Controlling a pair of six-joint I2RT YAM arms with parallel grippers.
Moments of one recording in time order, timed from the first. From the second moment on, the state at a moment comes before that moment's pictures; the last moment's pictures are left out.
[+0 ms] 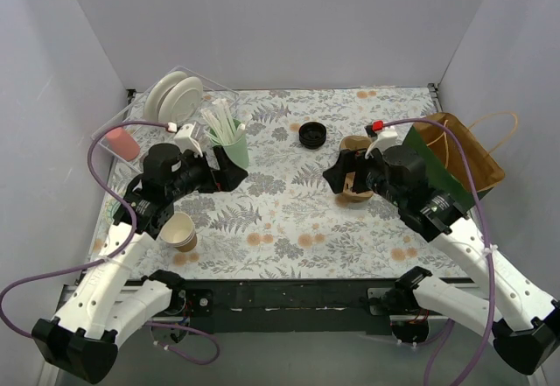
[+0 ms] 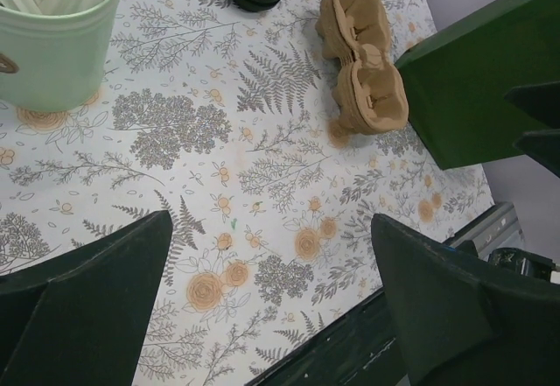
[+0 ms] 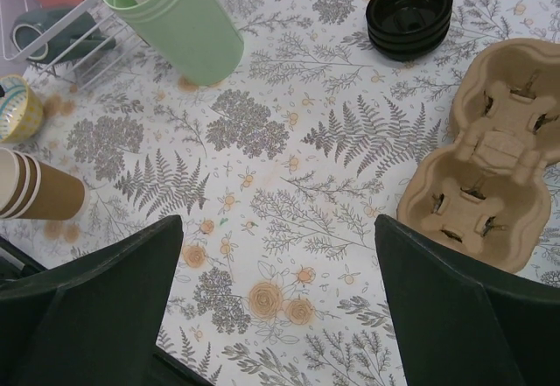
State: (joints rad) left arm -0.36 0.86 0.91 -0.44 0.28 -0.49; right arm 0.65 0.88 0.93 -0.43 0.03 0.37
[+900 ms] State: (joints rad) left arm -0.36 0.84 0.99 -1.01 -0.44 -0.99; right arm 0.65 0.74 0.80 -0.40 0.04 0.39
